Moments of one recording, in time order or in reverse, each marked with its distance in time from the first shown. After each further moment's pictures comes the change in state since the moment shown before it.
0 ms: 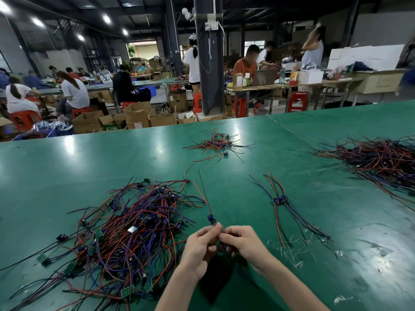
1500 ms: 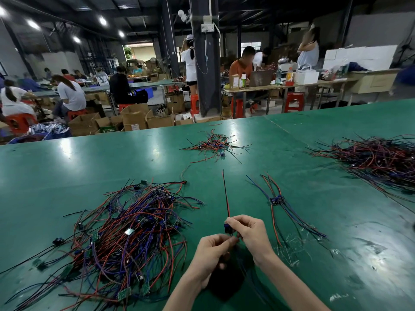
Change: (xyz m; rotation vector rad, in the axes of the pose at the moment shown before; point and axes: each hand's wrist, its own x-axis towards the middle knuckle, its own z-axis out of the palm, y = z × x) left_hand -0.013 -0.017 0.010 0.439 -0.214 0.060; right_hand 0.013 0.004 -0.014 0.109 0.349 -0.137
